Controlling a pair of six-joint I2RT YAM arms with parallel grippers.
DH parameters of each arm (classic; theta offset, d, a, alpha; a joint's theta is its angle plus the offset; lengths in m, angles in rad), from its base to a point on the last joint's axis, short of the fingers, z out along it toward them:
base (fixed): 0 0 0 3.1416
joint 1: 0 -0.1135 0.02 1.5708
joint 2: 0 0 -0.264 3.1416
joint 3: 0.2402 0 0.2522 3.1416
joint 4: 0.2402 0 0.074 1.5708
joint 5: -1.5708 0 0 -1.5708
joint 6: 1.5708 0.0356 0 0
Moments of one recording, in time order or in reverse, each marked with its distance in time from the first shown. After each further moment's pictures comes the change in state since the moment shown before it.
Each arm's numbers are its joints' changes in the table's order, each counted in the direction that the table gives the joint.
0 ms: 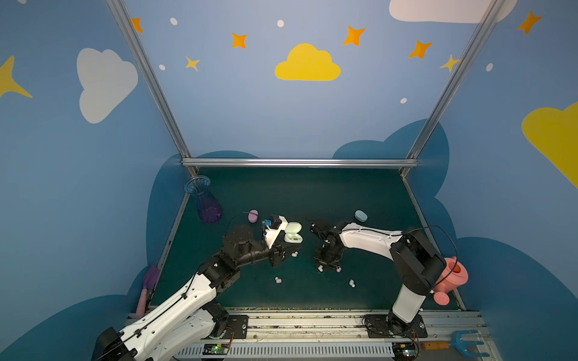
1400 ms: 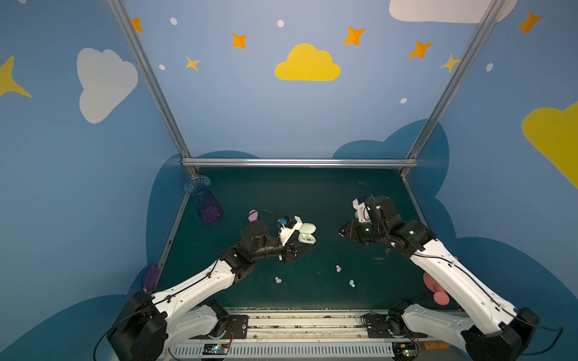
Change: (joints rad) left arm 0.046 0.297 0.000 -0.322 -0.106 0.023; right arm 0.239 -0.723 0.019 0.011 0.003 -0.397
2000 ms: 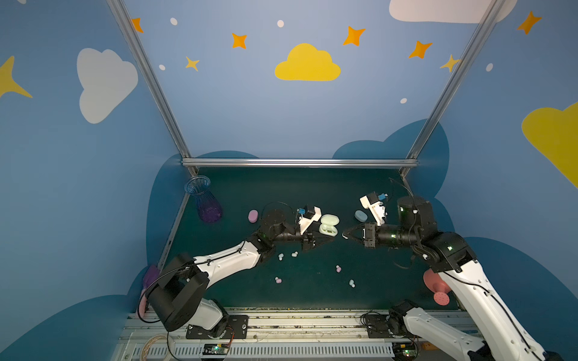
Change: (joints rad) left arm 0.040 0.323 0.203 -0.322 -0.191 -0.032; right arm 0.092 -0.137 0.076 0.049 0.428 -0.174
